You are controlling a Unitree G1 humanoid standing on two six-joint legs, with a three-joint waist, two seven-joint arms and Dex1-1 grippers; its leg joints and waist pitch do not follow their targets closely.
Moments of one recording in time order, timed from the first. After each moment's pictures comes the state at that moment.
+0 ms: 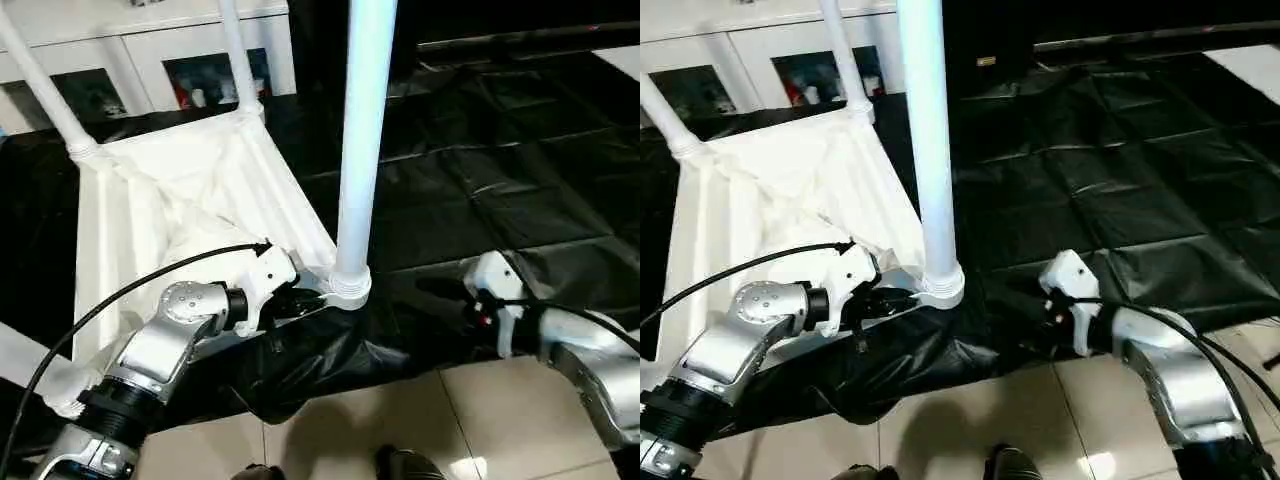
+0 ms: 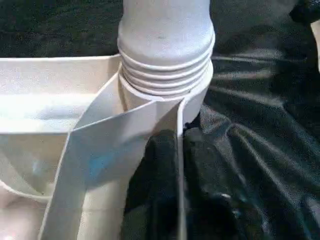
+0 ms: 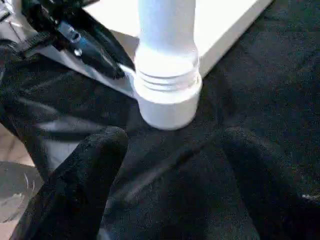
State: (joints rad) left arm -0.40 0.40 -0.28 0.25 -0.12 0.23 -0.91; right arm -0.20 -0.53 0.08 0.00 0.26 0.34 0.97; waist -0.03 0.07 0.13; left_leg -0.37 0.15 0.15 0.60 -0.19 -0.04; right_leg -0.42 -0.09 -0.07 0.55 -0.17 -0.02
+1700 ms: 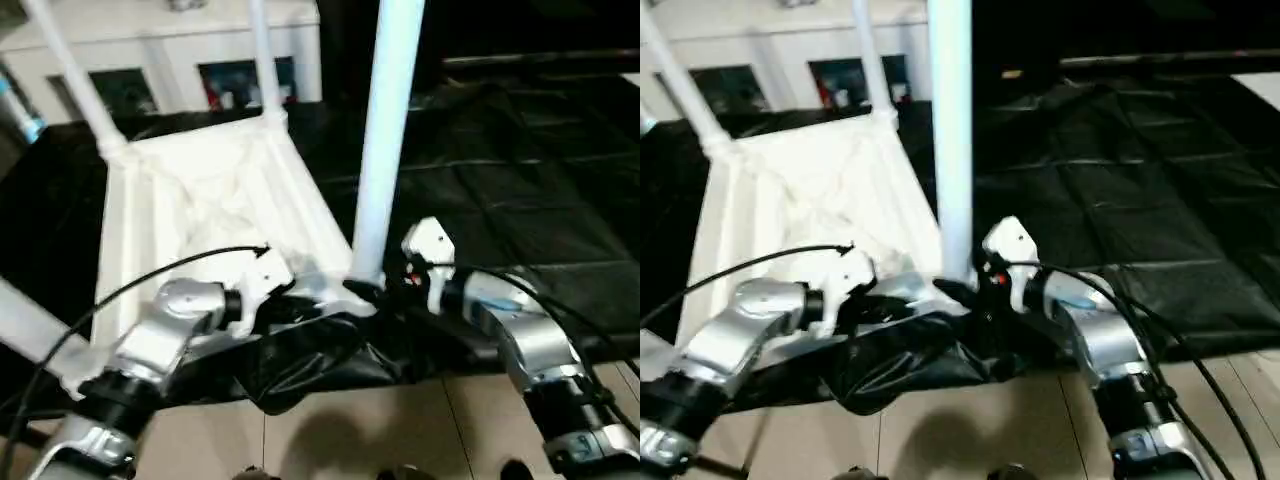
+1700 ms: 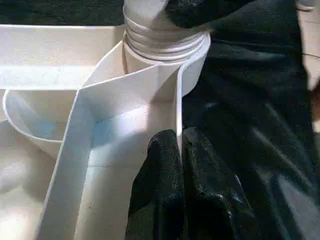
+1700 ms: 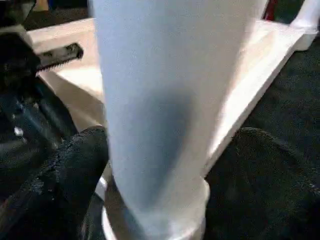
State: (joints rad) left arm -0.44 0.40 -0.30 0.33 -0.10 0.23 -0.98; right arm -0.43 -0.32 0.16 0.31 0.16 0.15 0.83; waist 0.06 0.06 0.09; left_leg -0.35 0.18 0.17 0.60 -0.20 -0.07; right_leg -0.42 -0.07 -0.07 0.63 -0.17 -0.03
